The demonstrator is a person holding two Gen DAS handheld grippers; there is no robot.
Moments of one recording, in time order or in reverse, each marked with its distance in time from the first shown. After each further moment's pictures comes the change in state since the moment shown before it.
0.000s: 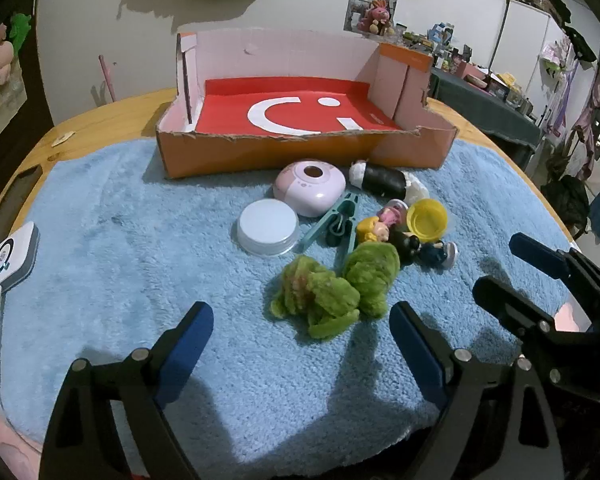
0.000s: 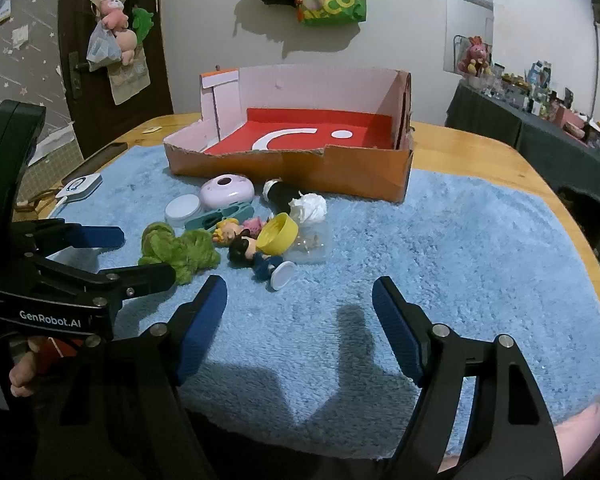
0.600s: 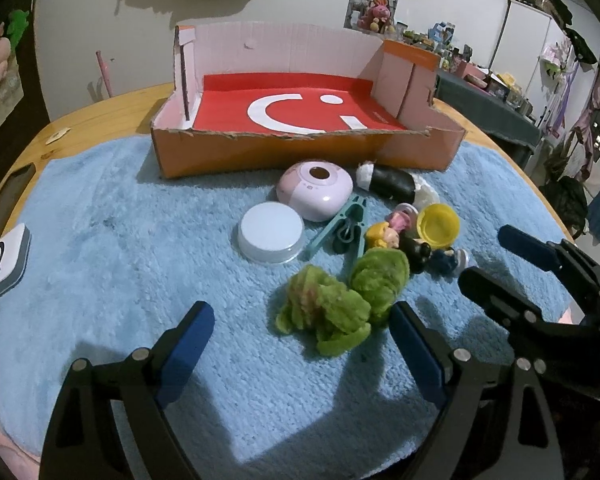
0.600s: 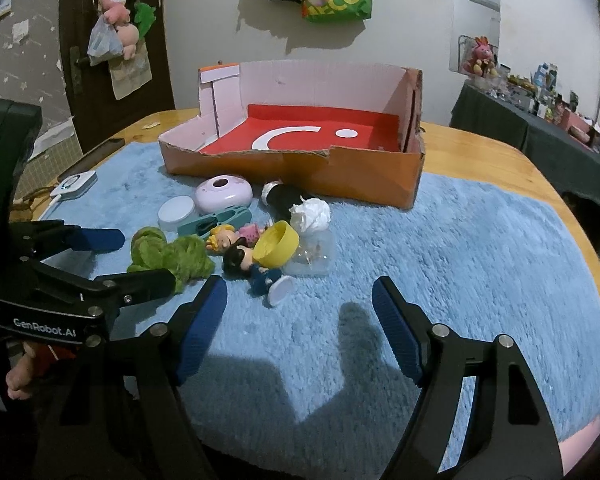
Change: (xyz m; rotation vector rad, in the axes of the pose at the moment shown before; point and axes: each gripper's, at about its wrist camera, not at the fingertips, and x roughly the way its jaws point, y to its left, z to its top) left arm 0.006 0.005 0.000 -0.006 0.005 -0.011; right arm 0.018 0.005 0.008 -0.041 0.010 -0.004
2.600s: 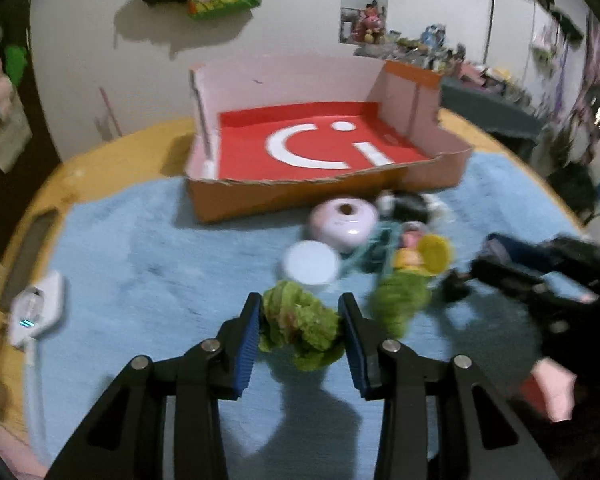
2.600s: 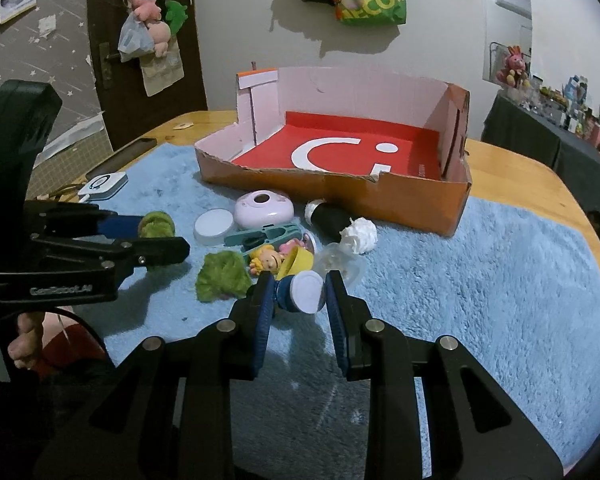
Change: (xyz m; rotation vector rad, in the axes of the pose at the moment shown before) left arm -0.018 0.014 0.018 0.104 -0.066 0.097; right arm 0.000 0.008 0.018 -0.039 -0.008 0.113
